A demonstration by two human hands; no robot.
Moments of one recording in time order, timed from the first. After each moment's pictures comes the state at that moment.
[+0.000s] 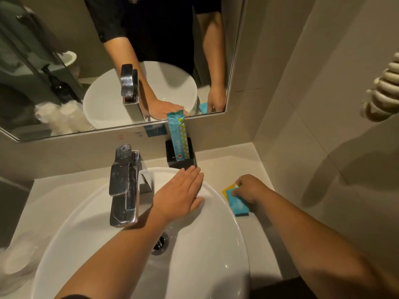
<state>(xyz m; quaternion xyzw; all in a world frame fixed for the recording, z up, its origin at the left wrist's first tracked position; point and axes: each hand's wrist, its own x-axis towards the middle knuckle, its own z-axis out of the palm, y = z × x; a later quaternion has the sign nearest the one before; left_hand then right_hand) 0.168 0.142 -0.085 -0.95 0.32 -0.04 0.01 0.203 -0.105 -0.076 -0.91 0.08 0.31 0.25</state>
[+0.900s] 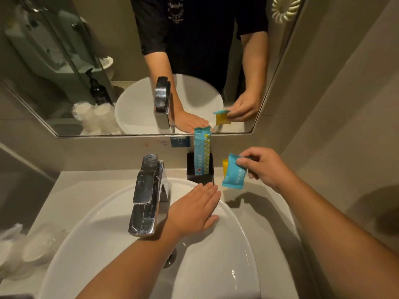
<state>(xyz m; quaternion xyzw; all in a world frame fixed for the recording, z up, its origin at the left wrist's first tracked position) 0.168 0.141 -0.092 -0.94 0.32 -0.08 -0.01 0.261 -0.075 0.021 -0.81 -0.09 0.14 0.56</state>
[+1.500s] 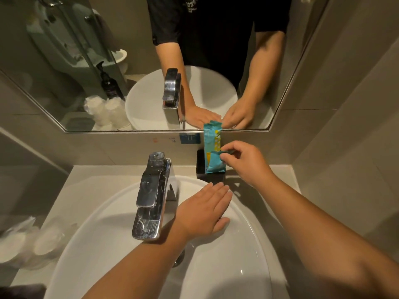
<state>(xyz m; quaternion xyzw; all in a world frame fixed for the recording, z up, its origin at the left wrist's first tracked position) 0.168 0.141 -0.096 -0.94 0.32 -0.11 0.00 0.284 -0.009 -0.017 -0.85 -0.14 0.06 0.50</state>
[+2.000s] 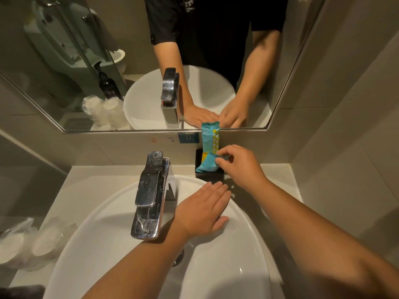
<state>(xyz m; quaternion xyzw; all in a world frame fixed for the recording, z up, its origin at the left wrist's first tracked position) 0.169 0.141 -0.100 -0.94 0.32 -0.12 0.00 0.271 -0.001 -0.021 -0.89 -0.16 0.02 0.43</state>
